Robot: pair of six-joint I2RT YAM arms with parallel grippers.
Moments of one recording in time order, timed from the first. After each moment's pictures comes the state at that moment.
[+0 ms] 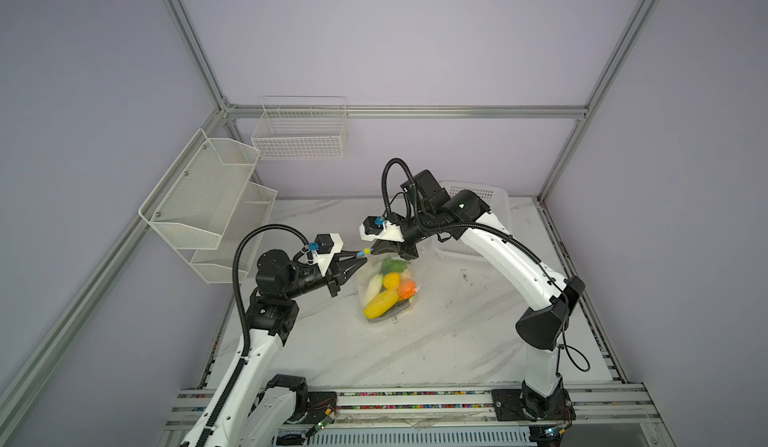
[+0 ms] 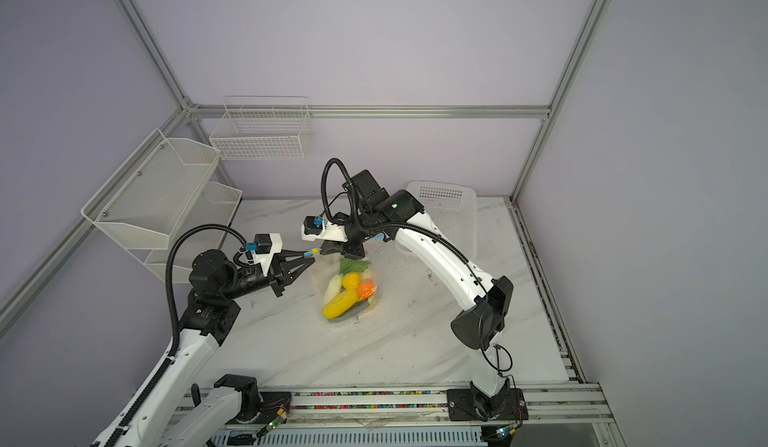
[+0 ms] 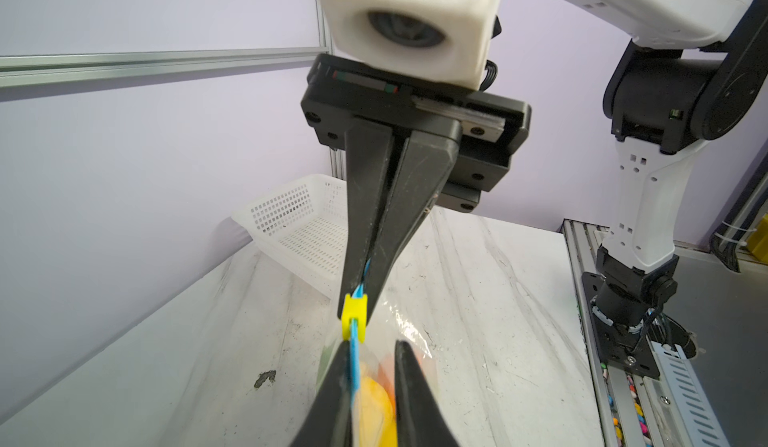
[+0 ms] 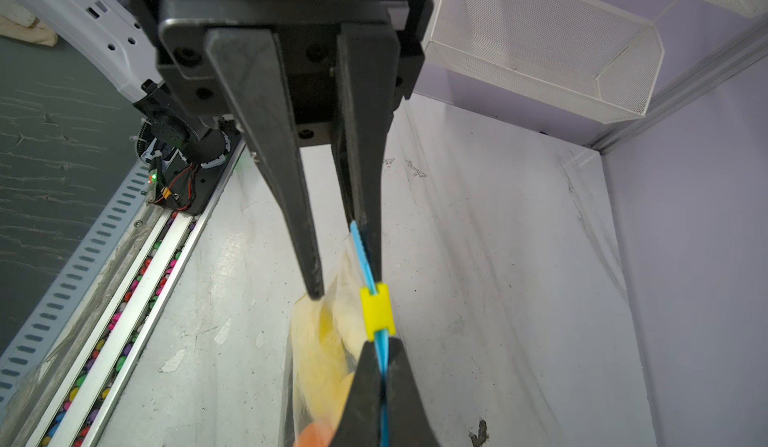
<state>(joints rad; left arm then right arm) -0.11 0.86 0.71 0.11 0.96 0.06 0.80 1.93 2.21 -1.13 -0.64 -0.87</state>
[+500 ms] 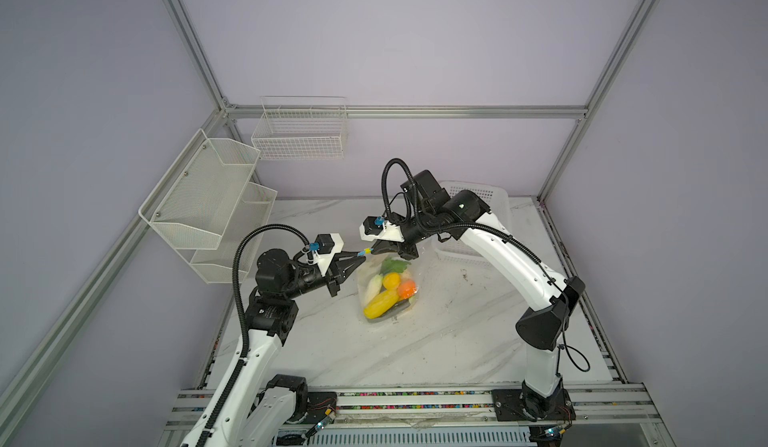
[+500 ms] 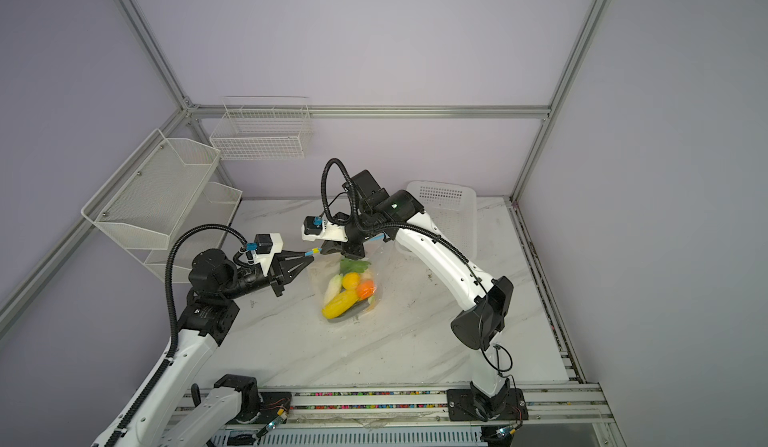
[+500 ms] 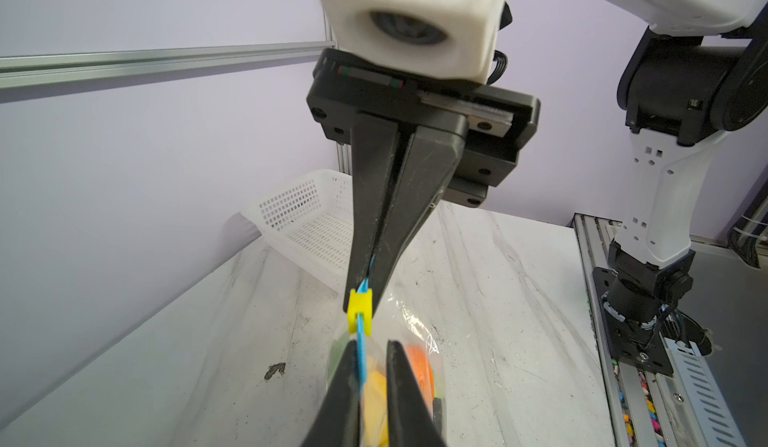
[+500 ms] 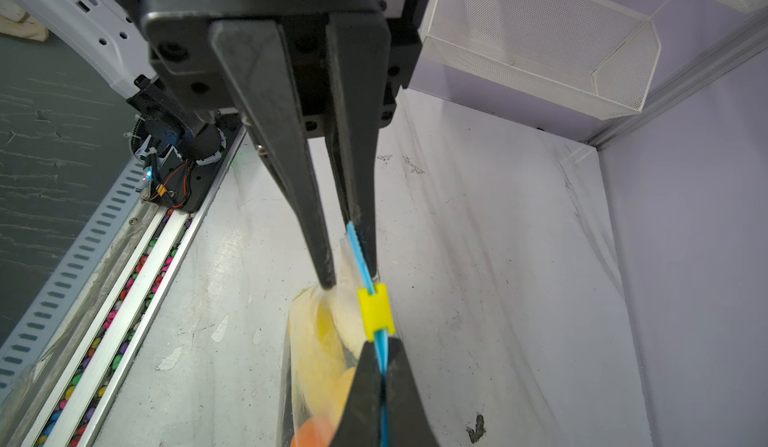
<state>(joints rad) -0.11 0.85 0.72 0.07 0.94 0.09 0.80 1.93 2.21 -1.13 -0.63 -0.87</state>
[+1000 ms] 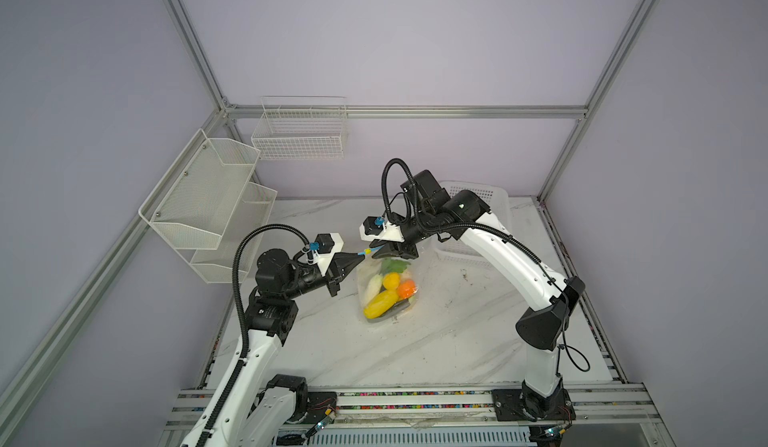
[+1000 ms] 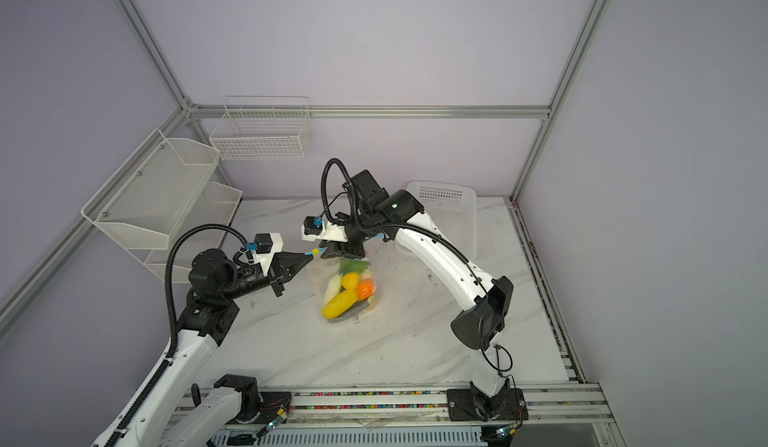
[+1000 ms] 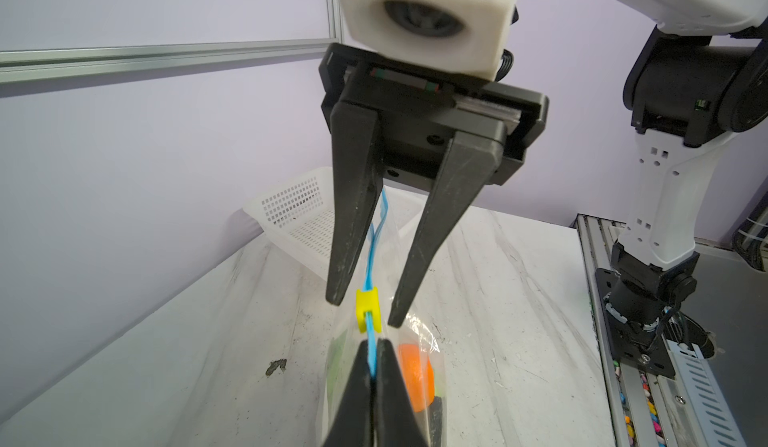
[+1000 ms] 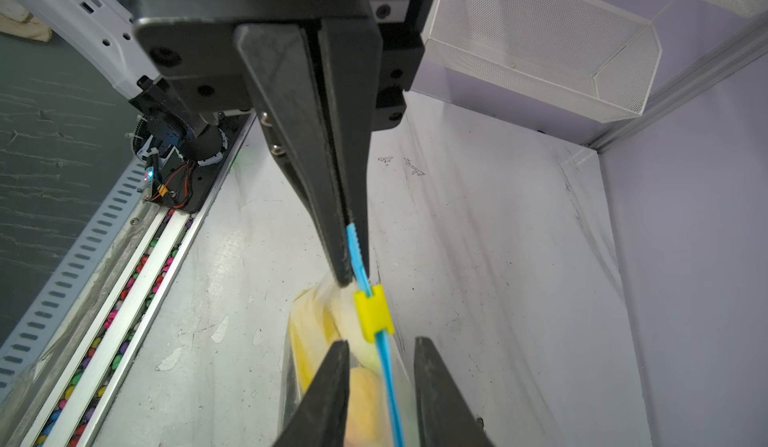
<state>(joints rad) -0.11 0.85 0.72 0.06 0.93 0.09 0.80 1.93 2.21 -1.12 -0.64 -0.88</state>
